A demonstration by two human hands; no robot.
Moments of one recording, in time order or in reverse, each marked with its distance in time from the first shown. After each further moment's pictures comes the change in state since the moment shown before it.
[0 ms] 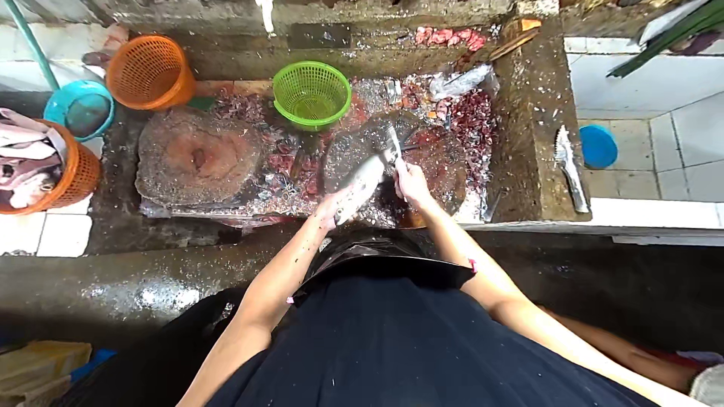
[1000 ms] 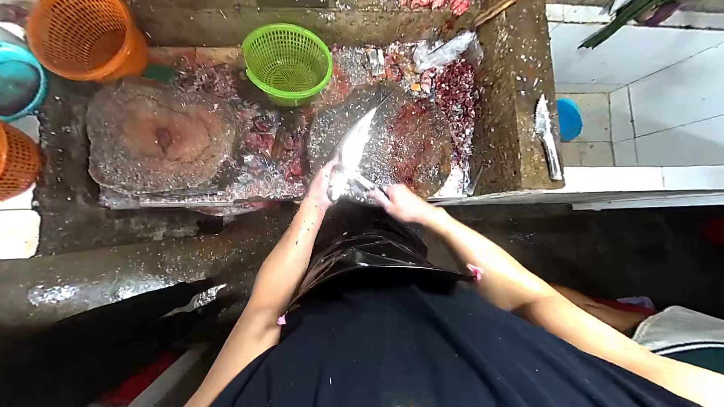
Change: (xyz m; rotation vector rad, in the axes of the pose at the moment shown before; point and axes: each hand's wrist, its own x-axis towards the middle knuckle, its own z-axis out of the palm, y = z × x) left_hand 0.010 -0.003 0.016 -0.232 -0.046 0.050; right_hand -0.096 0.001 -0.009 -0.402 -0.322 -0.233
